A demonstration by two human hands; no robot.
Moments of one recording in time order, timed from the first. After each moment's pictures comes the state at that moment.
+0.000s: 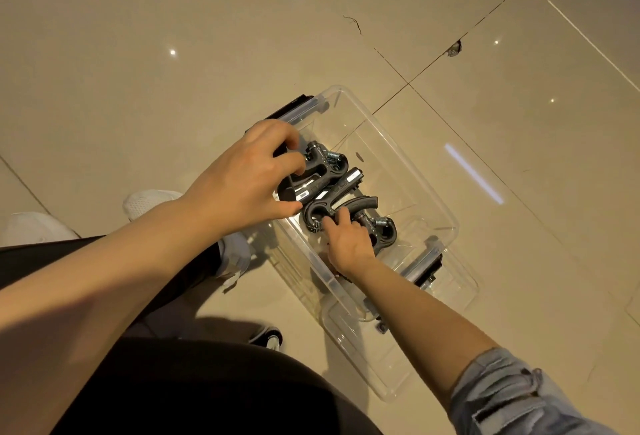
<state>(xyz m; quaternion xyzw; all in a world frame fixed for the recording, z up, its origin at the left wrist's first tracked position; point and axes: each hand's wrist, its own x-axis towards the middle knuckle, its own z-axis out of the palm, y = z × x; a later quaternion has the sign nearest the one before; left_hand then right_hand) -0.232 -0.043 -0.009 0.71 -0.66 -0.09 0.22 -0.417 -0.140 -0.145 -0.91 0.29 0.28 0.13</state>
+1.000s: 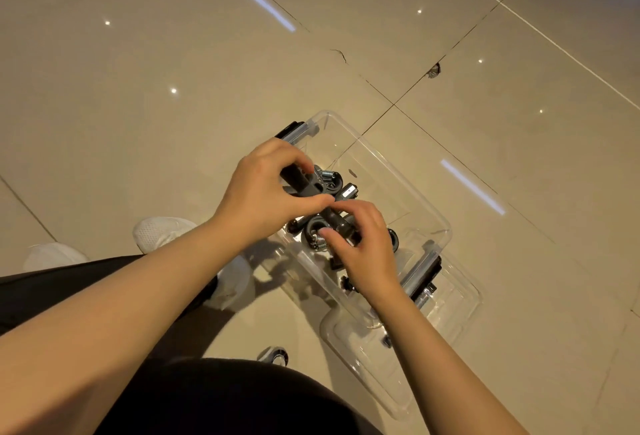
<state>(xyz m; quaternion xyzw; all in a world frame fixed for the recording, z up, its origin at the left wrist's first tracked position) -0.261 -0.059 0.019 0.77 -0.45 -0.21 0.40 -0.427 -0.126 -0.047 -0.79 0.38 -0.18 0.44</state>
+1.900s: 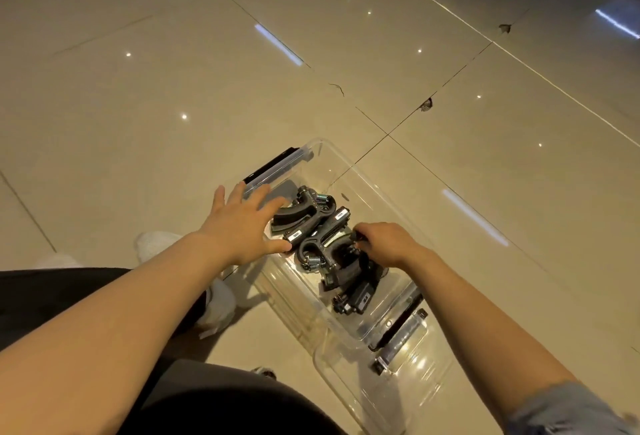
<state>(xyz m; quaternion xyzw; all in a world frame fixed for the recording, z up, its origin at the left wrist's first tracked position) -0.247 -0.050 -0.011 0.80 -0.53 -0.25 -0.13 -0.436 -0.236 -0.073 -0.92 0.25 0.27 0.16</state>
